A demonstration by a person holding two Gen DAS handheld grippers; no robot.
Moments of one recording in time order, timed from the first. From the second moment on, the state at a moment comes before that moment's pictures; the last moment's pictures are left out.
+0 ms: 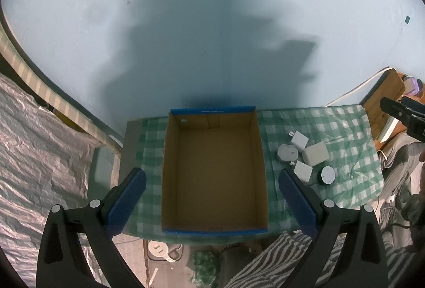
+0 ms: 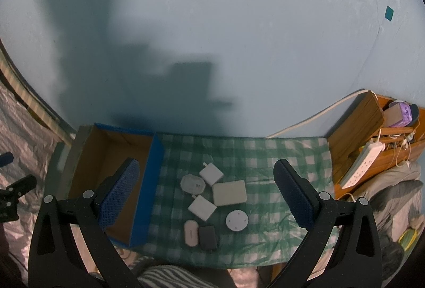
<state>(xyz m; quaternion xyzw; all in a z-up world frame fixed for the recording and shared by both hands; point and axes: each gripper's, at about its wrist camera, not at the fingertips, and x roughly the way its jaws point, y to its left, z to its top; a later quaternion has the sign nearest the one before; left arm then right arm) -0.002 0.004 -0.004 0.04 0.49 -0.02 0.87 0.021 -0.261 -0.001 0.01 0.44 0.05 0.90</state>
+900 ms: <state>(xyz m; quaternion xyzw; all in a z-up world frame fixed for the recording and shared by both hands) 0.003 0.047 -0.042 0.02 0.54 0.01 0.84 0.034 -0.264 -0.026 0.02 0.48 0.07 0.87</state>
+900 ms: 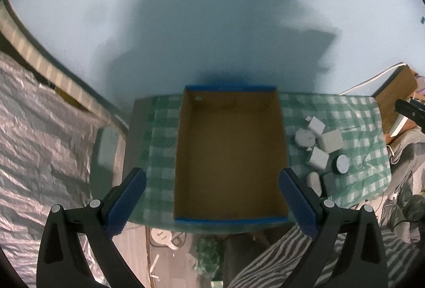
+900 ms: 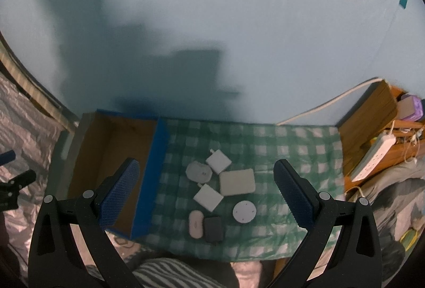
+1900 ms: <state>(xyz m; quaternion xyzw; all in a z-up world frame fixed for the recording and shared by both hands) 0.032 0.120 -0.215 0.02 0.70 0.03 0.72 0.067 -0.320 -0.215 0.02 0.65 0.06 0.76</state>
